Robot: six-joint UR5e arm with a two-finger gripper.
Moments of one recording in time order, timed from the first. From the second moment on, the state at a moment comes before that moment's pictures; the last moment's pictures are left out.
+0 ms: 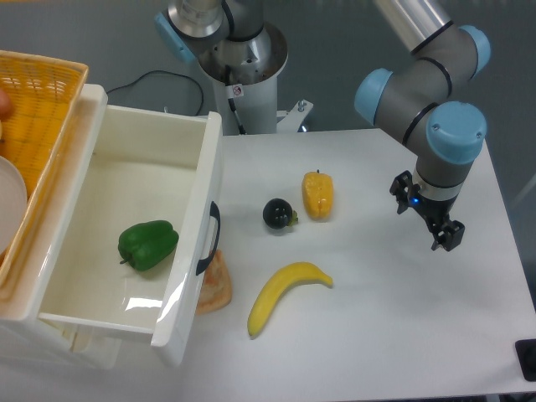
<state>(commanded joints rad) 2.78 -2.03 -1.54 -1.07 1.60 1.71</state>
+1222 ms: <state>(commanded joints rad) 2.67 -2.00 -1.59 -1.06 1.51 1.31</state>
